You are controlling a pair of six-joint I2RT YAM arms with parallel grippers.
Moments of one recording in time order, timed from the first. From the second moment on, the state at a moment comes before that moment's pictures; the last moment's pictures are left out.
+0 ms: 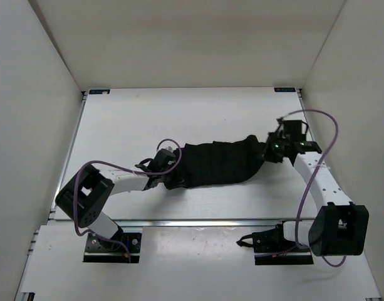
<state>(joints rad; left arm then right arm) -0.68 1.55 0.64 0.01 0.14 -0.99 -0.08 1.21 0.86 -0.60 -0.27 0.35</state>
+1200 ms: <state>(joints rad) -0.57 1.47 0.45 0.23 0.19 -1.03 0.77 1.92 1.37 -0.44 -0.43 0.49</state>
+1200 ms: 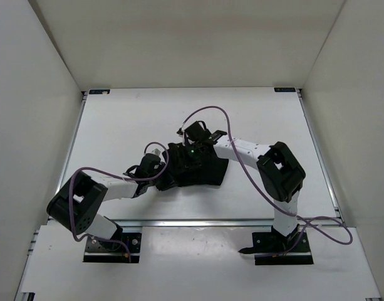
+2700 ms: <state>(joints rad) -0.18 0.96 0.65 -0.41 0.47 -0.68 0.76 1.52 0.97 -0.04 -0.36 0.75</state>
